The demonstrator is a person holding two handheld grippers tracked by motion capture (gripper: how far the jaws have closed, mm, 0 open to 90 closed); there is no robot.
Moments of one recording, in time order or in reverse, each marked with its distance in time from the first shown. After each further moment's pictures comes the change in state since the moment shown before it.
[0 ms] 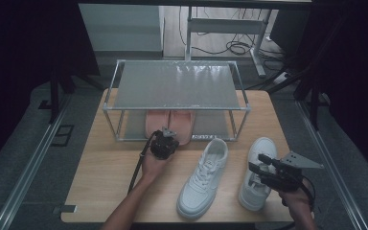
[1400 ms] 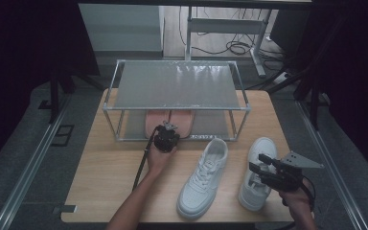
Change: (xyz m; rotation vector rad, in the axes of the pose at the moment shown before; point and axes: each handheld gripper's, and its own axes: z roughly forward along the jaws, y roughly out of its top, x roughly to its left) left arm 0.011 0.011 0.028 -0.038 0.060 -0.077; right arm -0.002 -0.001 0.001 0.002 -0.002 0.001
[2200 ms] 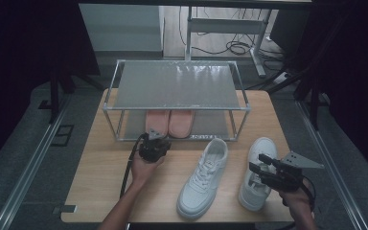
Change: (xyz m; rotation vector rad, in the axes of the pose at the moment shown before) left arm 0.010 -0.033 -0.063 -0.030 -0.086 0.008; right arm 0.001 0.001 -0.001 0.001 0.000 -0.002
